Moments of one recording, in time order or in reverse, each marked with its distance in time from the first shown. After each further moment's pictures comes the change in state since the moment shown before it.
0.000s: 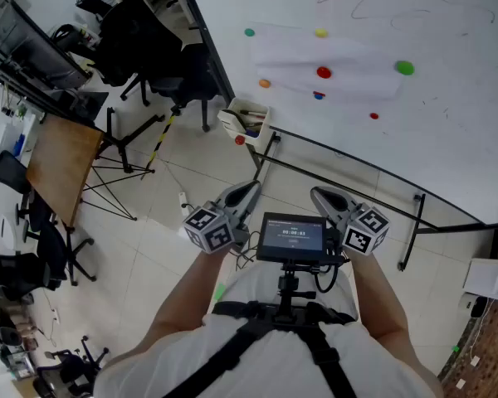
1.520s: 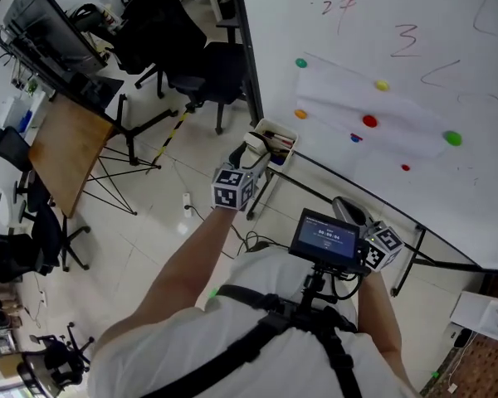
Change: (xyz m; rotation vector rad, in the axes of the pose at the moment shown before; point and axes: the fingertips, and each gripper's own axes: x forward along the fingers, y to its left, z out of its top) left arm 0.078 0.198 0.058 0.294 0.122 0.402; right arm 0.043 -0.049 0.044 0.032 -0.039 -0.111
